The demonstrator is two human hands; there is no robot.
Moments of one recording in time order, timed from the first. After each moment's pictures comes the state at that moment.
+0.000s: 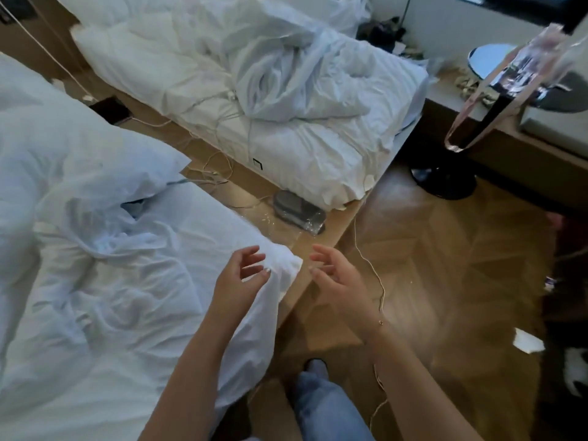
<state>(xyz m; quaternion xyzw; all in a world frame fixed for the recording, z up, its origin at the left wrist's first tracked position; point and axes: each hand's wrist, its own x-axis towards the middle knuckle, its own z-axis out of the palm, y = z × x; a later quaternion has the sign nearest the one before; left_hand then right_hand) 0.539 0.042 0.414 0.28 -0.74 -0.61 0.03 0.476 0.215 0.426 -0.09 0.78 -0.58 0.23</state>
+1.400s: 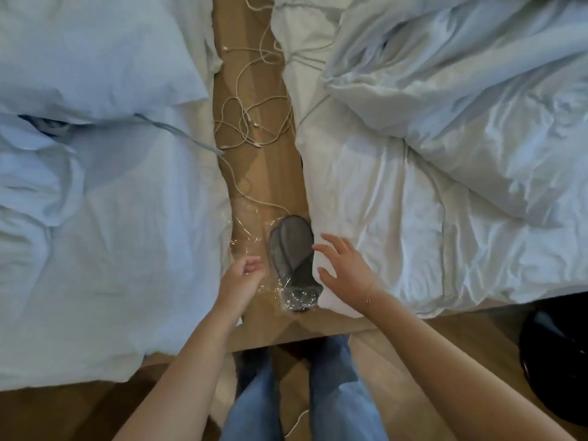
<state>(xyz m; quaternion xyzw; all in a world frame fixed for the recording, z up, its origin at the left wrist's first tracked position) 0.055 0.016 0.145 0.67 -0.45 -0.58 0.06 -0.155 0.083 0.136 -0.61 0.72 -0.08 0.33</state>
